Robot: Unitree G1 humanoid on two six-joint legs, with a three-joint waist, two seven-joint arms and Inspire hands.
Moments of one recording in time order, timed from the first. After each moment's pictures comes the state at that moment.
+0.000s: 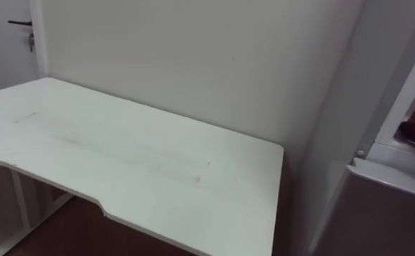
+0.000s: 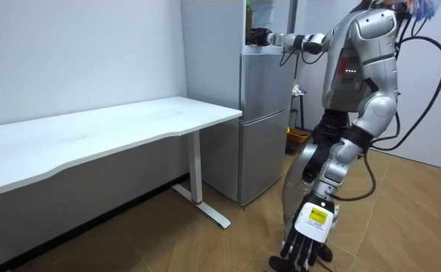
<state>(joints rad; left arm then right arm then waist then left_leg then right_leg) 0.38 0.31 0.16 0.77 0.03 0.21 0.25 -0.73 -0.81 0.04 0.79 0.66 0.06 -0.28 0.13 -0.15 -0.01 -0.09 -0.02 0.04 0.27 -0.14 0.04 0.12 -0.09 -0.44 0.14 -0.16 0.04</state>
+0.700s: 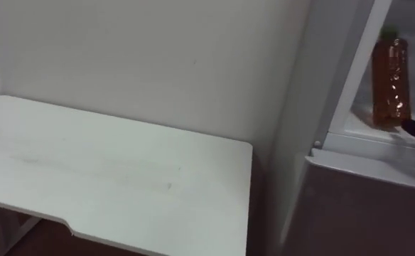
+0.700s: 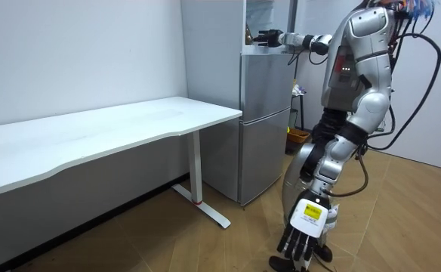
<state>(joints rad) 0.41 0.26 0.23 0.80 0.03 0.21 0.20 -0.72 -0.81 -0.06 0.78 0.66 0.13 -0.25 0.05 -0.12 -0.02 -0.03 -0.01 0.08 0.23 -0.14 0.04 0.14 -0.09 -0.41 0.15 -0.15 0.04</state>
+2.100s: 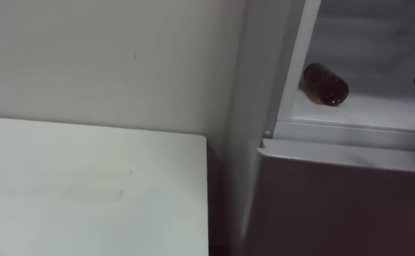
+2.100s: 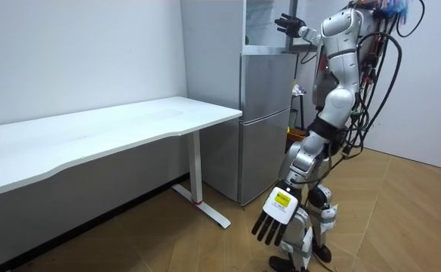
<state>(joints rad) 0.40 0.25 0.23 0.89 0.08 0.14 0.21 -0.40 -0.77 -0.27 0.11 0.92 0.10 -0.28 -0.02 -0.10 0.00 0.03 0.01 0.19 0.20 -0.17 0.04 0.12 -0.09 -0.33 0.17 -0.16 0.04</state>
